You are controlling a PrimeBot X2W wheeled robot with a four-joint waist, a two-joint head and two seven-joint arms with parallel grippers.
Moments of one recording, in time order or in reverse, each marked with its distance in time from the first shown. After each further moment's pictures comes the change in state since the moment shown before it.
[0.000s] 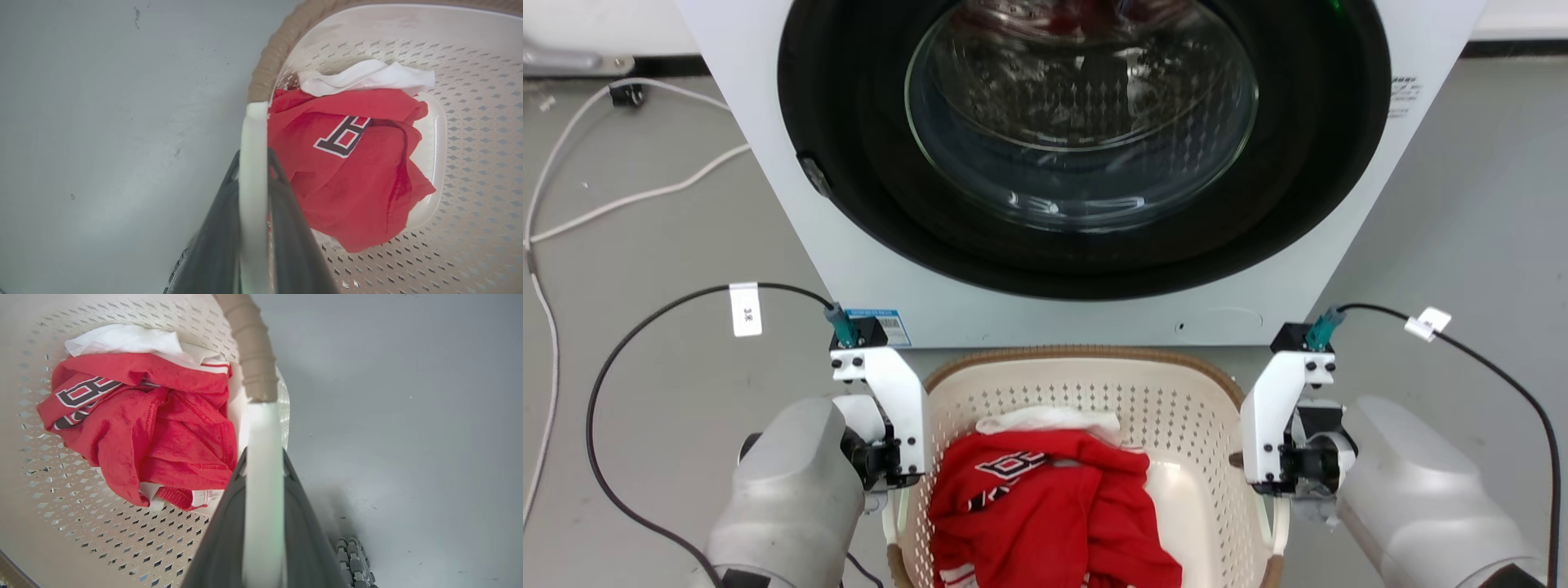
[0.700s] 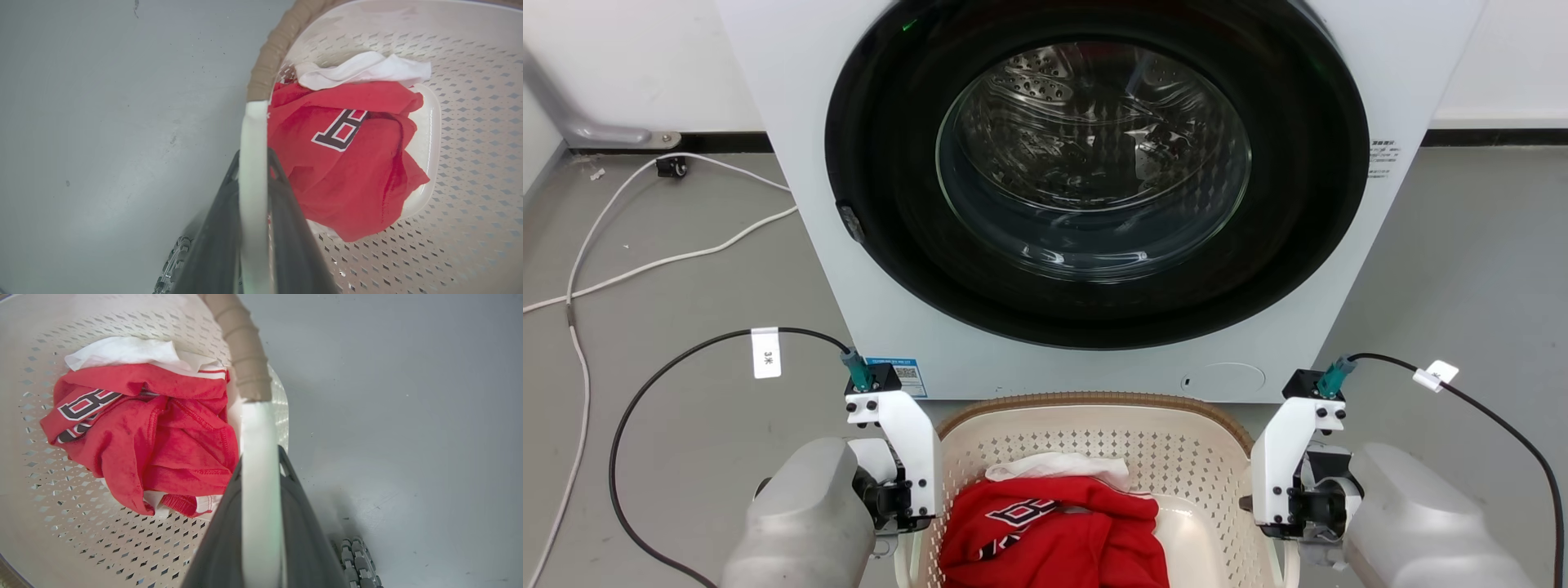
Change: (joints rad) left arm 0.077 -0.016 -0.031 0.000 -0.041 0.000 0.035; right arm 0.080 -0.004 0.021 0.036 0.045 0.000 -0.041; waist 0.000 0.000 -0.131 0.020
